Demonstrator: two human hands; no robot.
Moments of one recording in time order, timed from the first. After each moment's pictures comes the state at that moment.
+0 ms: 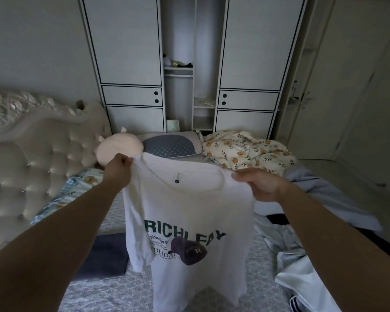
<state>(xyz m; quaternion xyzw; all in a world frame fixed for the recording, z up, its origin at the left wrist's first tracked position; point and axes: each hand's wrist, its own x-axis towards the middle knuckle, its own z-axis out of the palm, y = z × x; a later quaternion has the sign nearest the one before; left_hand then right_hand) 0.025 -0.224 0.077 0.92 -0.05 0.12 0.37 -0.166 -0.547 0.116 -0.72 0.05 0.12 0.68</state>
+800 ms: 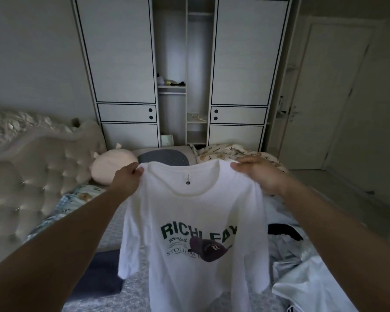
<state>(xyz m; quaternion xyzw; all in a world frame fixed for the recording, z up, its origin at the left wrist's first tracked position) 0.000 -0.241 0.107 0.91 -0.15 0.09 0.38 -0.210 -0.525 0.187 -0.85 0.09 -0.10 0.51</state>
